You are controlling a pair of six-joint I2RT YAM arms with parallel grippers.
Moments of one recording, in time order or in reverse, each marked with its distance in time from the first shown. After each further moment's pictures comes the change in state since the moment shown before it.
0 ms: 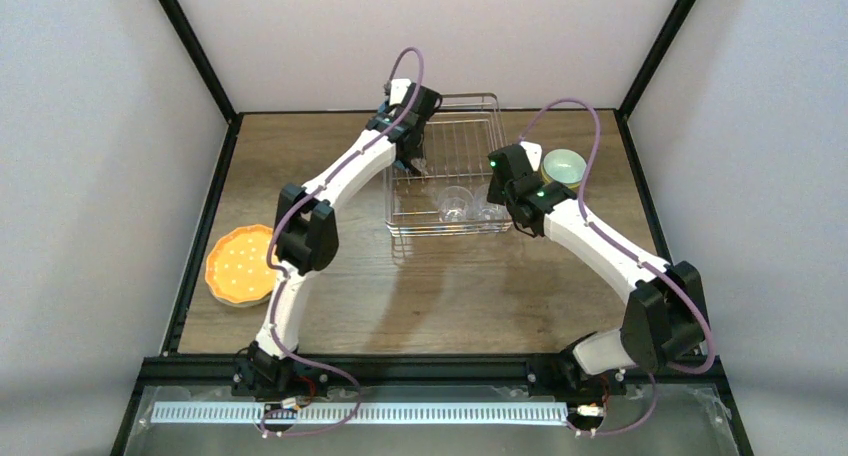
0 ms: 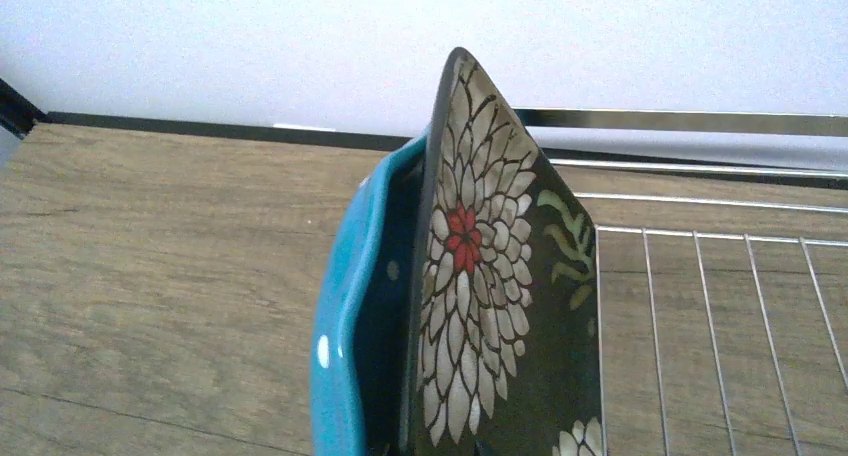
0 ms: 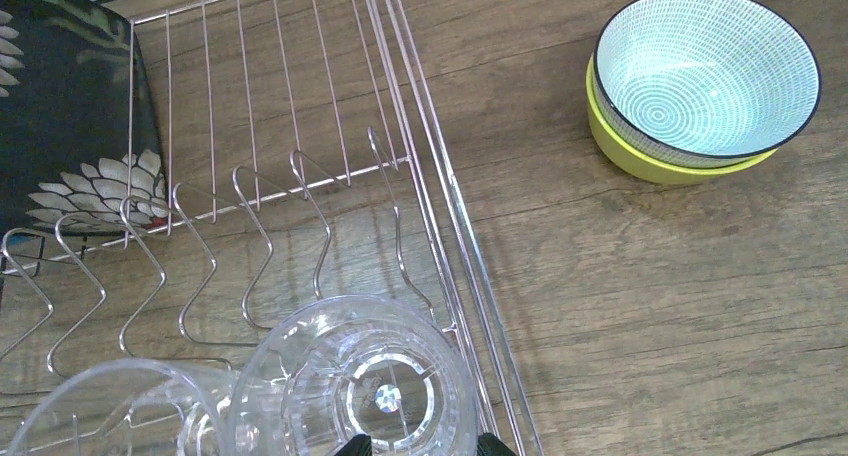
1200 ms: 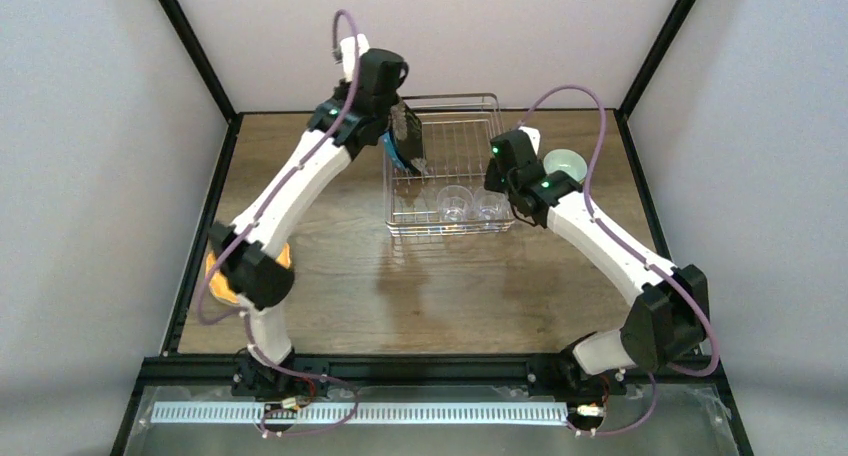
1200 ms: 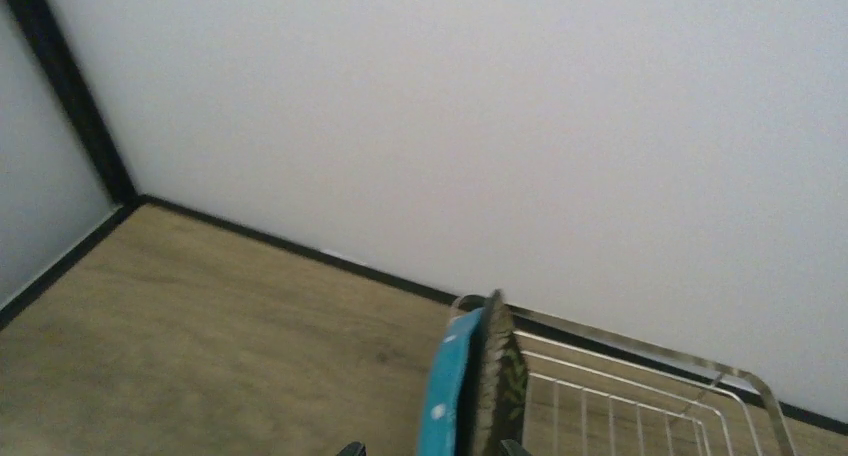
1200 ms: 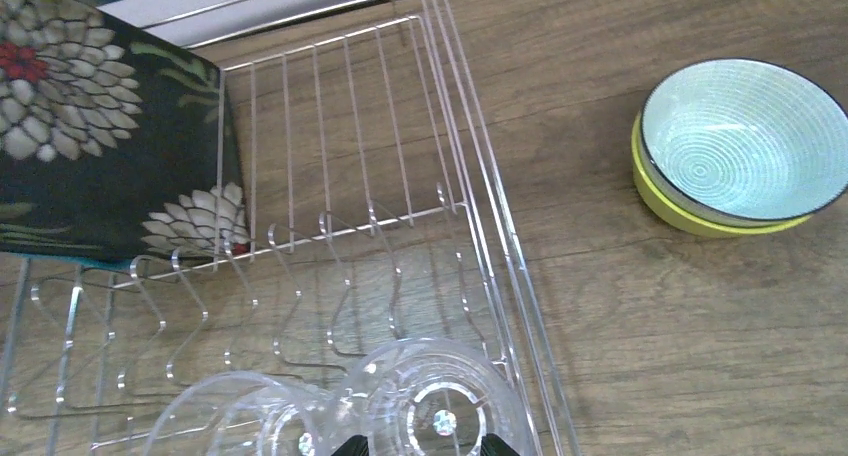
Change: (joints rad) left arm -0.011 -0.335 -0.022 -0.023 -0.061 -0.075; right arm 0.000 -0.001 0.095 -0.022 -0.040 -0.027
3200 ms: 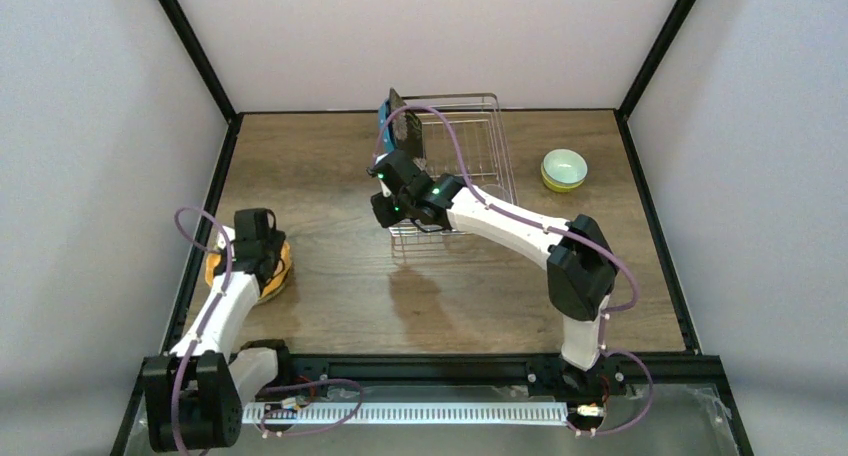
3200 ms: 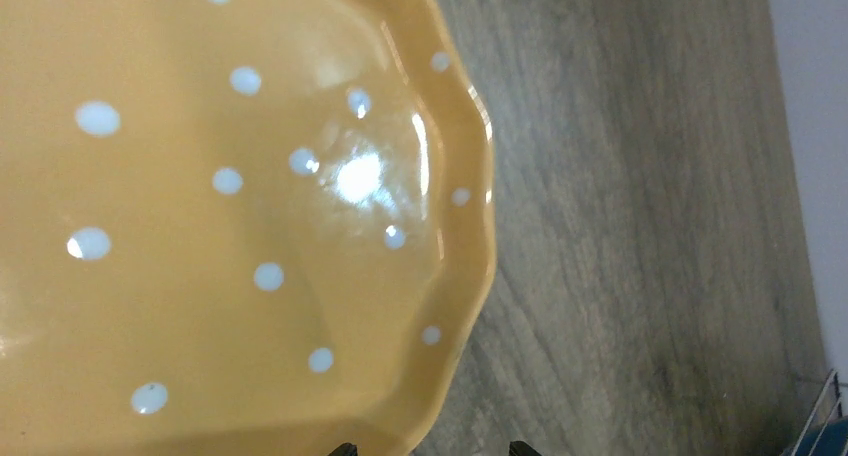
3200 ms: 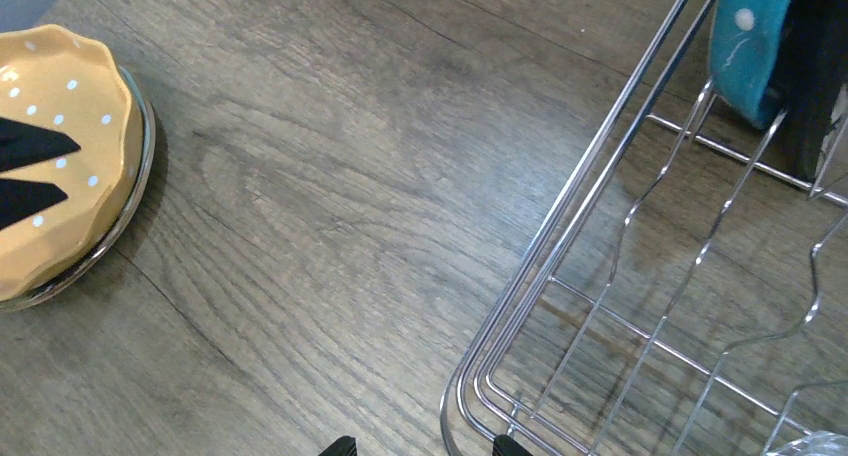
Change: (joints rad) left arm 0.629 -0.921 -1.614 0.332 0.509 -0.684; right arm 0.408 0.454 0.395 -0.002 -0.329 -0.253
